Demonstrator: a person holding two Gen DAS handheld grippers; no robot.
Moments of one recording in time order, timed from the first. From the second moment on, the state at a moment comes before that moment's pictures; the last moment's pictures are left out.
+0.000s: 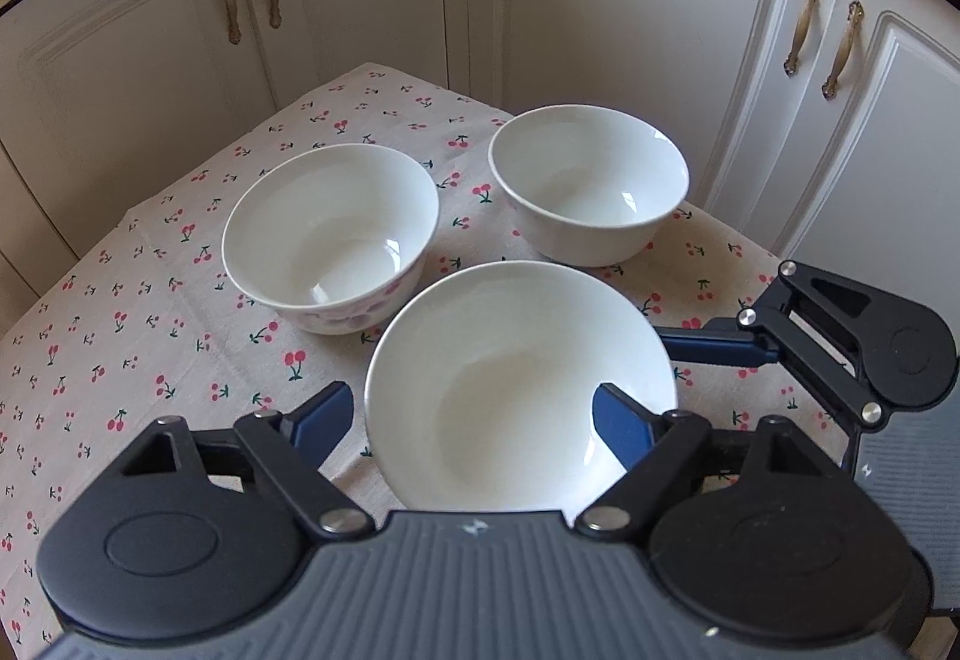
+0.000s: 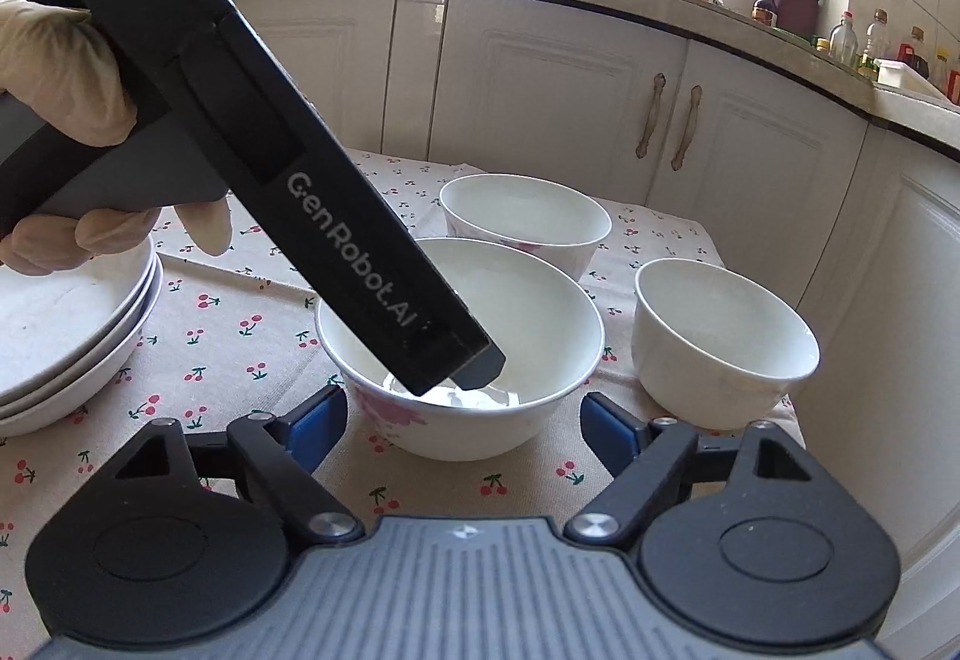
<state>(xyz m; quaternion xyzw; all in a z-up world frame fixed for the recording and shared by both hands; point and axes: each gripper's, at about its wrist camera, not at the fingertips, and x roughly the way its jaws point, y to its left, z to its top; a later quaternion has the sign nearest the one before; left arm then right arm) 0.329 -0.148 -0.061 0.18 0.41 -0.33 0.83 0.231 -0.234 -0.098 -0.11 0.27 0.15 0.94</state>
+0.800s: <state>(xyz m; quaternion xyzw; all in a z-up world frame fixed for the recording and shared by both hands) 0.342 -0.153 -0.068 0.18 0.43 -0.34 0.81 0.233 -0.235 -0.094 -0.11 0.27 0.15 0.94</state>
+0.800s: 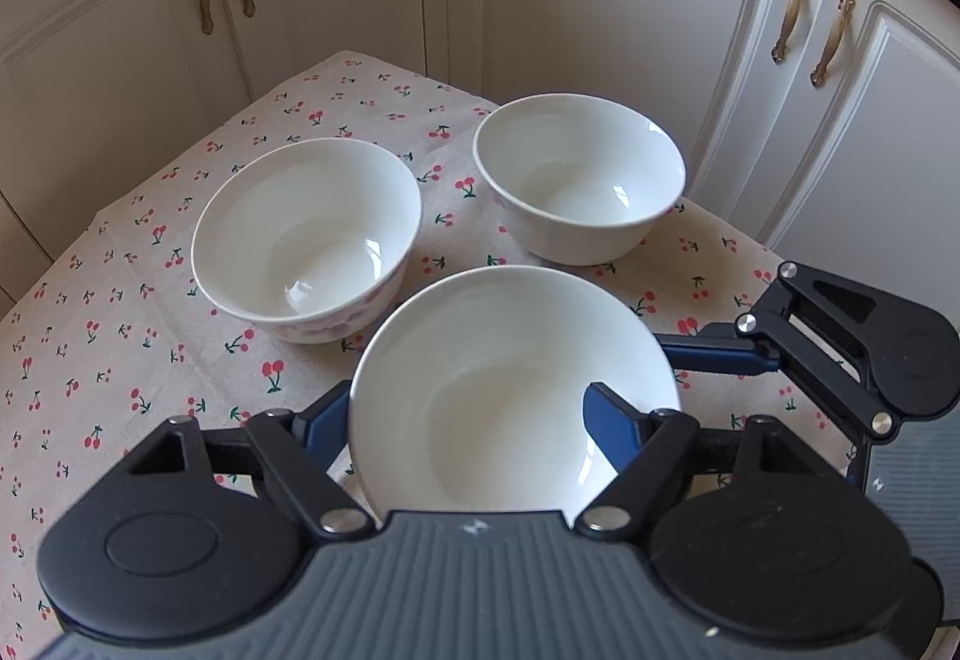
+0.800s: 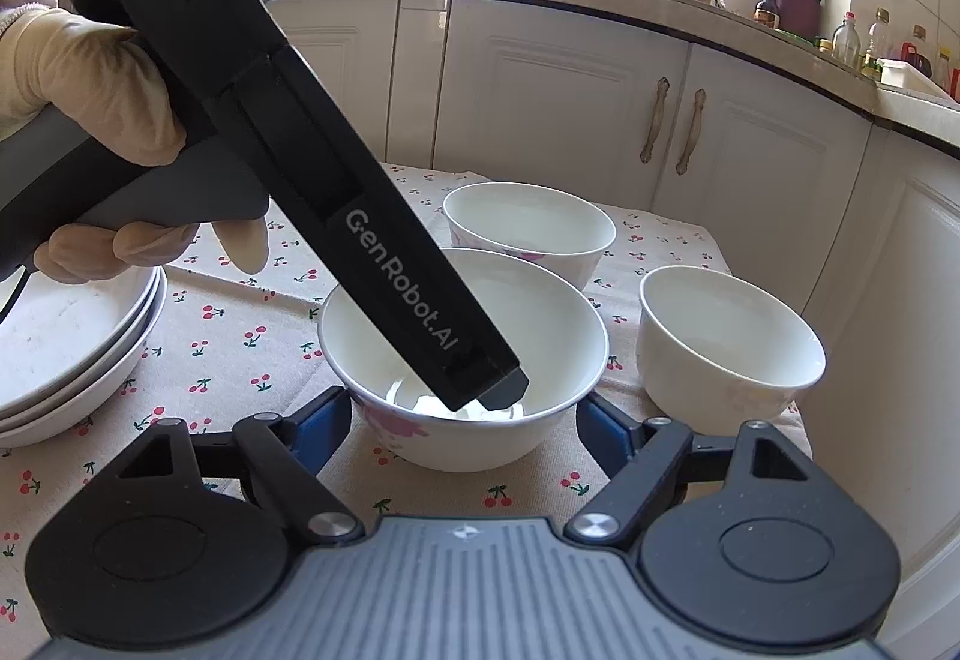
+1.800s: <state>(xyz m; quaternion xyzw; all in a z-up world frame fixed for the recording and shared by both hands) 0.228 -0.124 -0.053 0.15 0.42 -0.36 0.82 0.138 -0.241 -0.061 -0.11 0.29 0.23 0.92</state>
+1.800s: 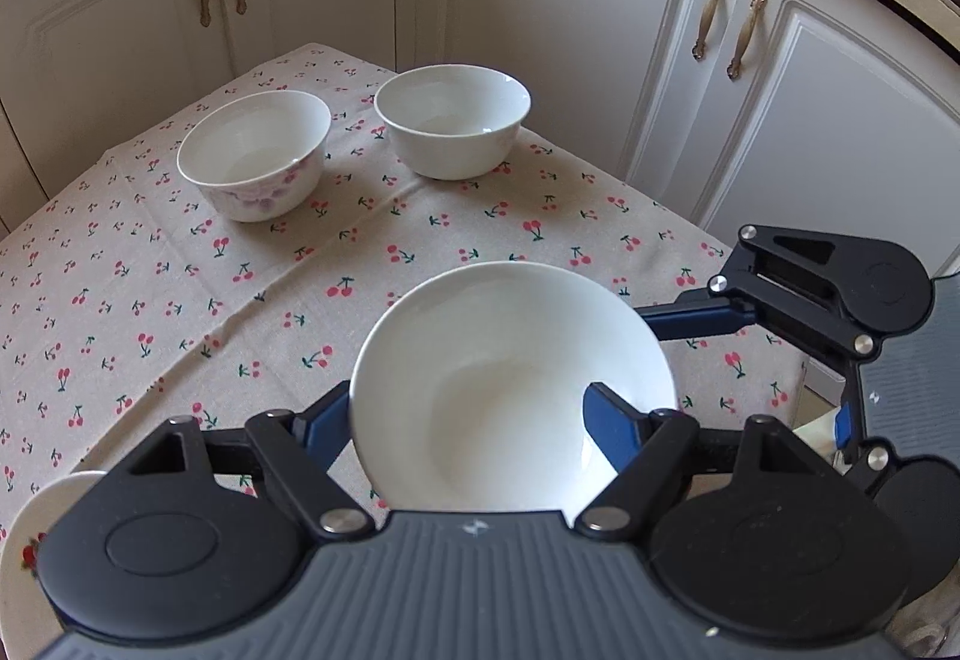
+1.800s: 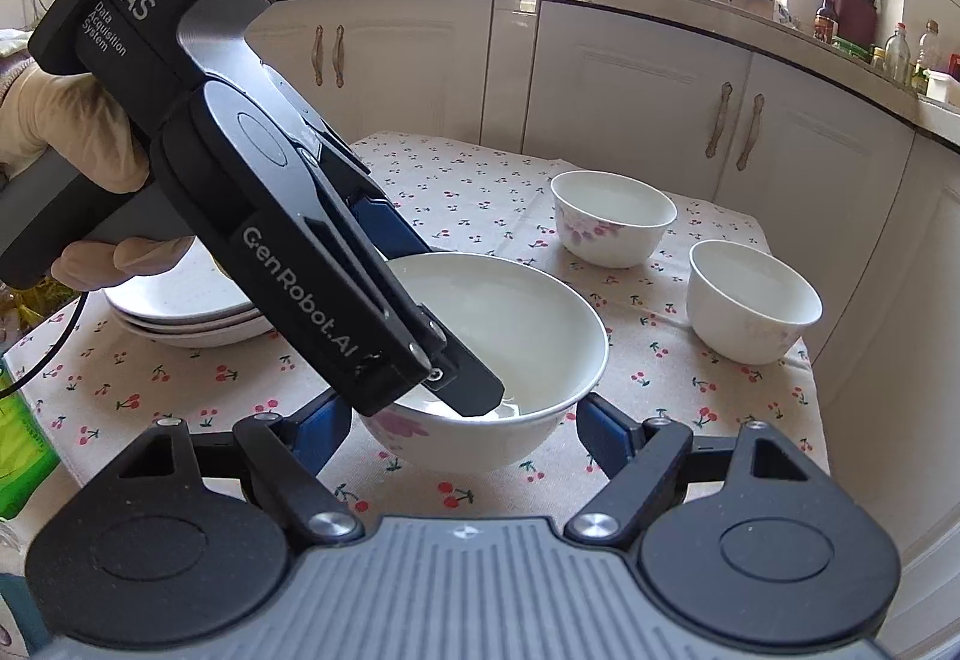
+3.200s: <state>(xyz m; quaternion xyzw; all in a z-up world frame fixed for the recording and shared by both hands) 0.209 -0.122 -0.068 0.14 0.43 -0.37 0.81 0.121 -0.236 -0.075 -0.12 0.33 0.23 0.91</state>
